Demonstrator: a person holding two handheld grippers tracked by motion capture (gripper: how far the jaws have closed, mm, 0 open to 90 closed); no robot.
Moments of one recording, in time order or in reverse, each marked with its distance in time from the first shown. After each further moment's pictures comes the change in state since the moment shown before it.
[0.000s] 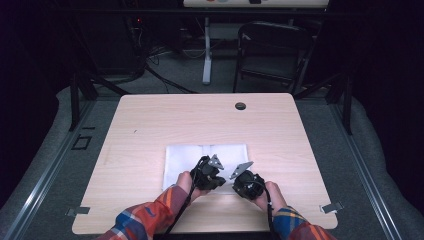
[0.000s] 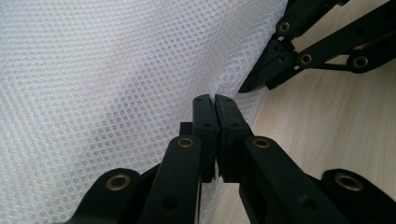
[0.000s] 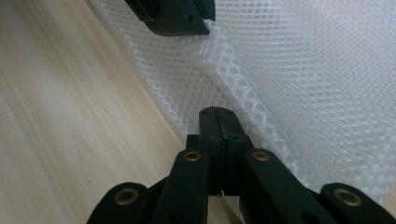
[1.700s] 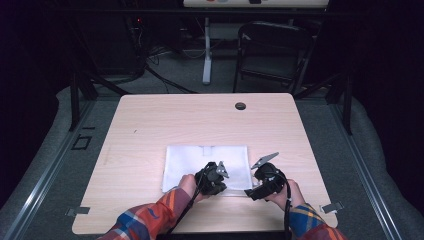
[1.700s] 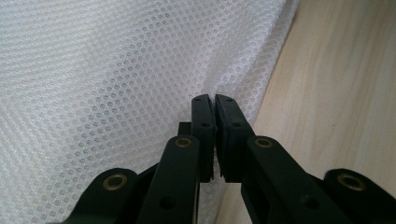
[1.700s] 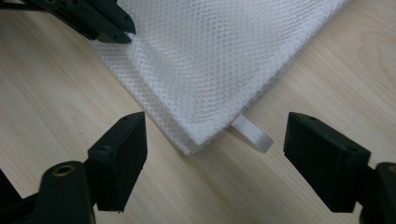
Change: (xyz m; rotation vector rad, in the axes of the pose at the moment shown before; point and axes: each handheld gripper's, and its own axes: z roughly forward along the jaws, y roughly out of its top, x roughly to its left) left arm -0.011 0.000 0.015 0.121 0.029 0.131; right arm -0.033 -0.021 -0.045 0.026 0.013 0.199
